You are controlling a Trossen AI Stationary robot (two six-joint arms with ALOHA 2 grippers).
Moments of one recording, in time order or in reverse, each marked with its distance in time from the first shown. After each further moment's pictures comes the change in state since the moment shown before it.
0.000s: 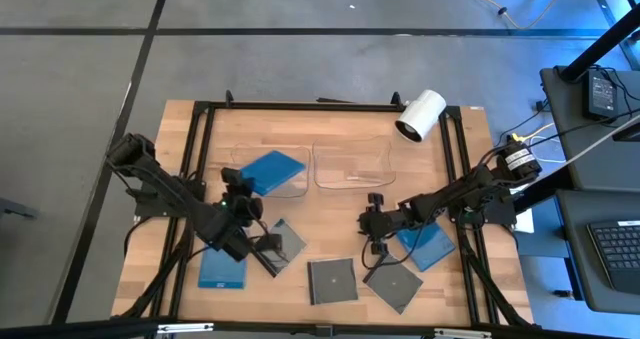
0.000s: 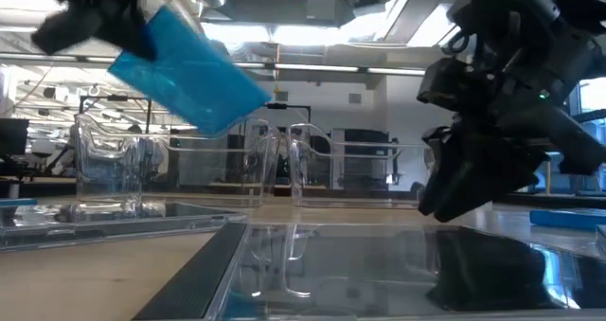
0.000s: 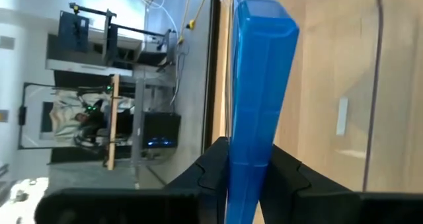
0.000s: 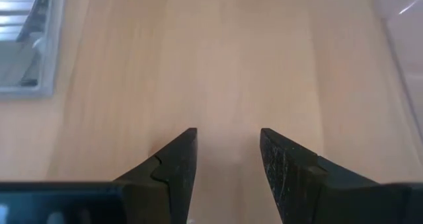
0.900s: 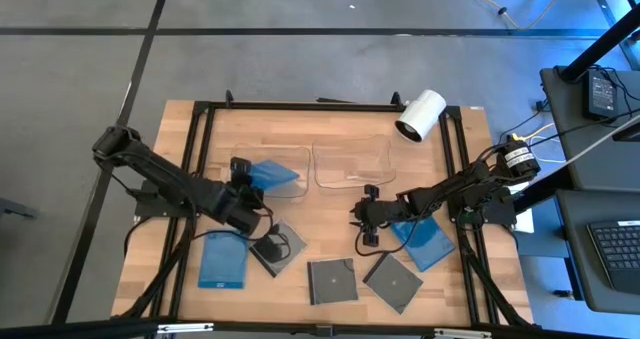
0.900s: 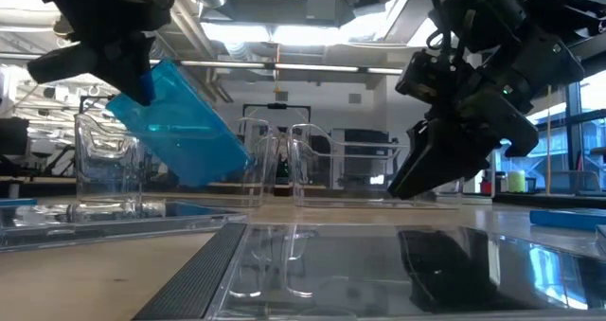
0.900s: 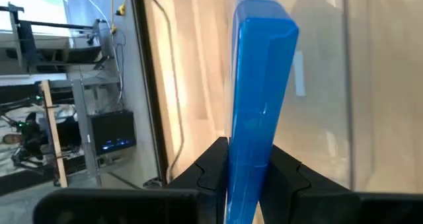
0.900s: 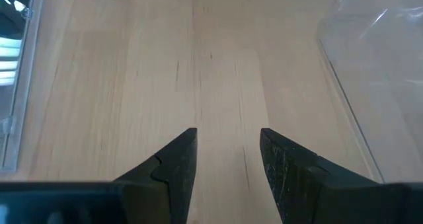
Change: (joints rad) left arm 0.203 -0.180 -0.174 0.353 0.235 0.512; right arm -0.084 -0.002 0.001 0.108 -0.004 0.002
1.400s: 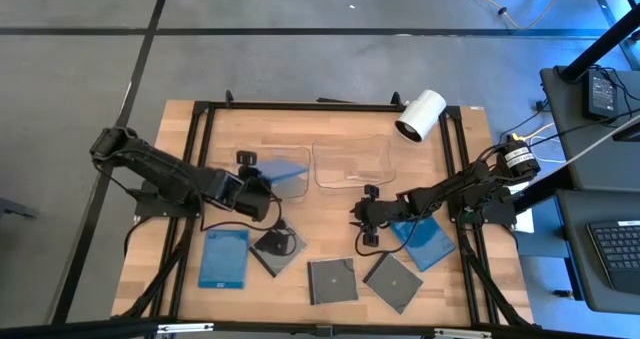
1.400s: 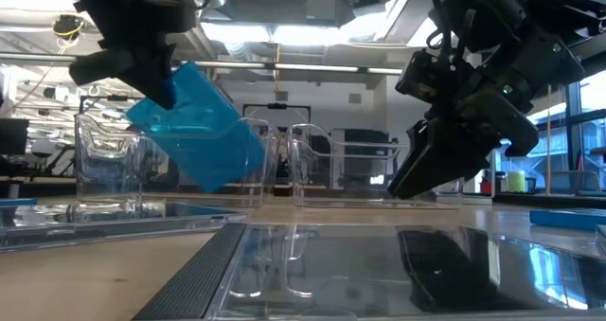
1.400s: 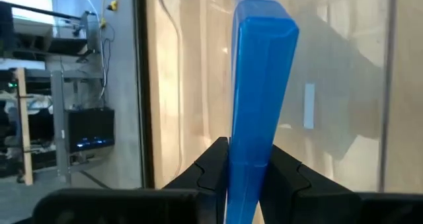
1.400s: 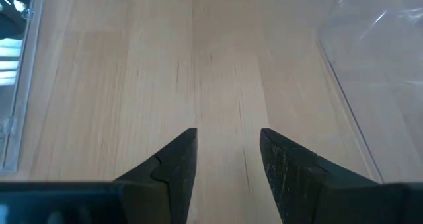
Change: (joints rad) left arm 0.128 -0.014 0.000 0.165 0.044 0.089; right arm 0.000 -0.001 0.000 0.000 0.000 -0.002
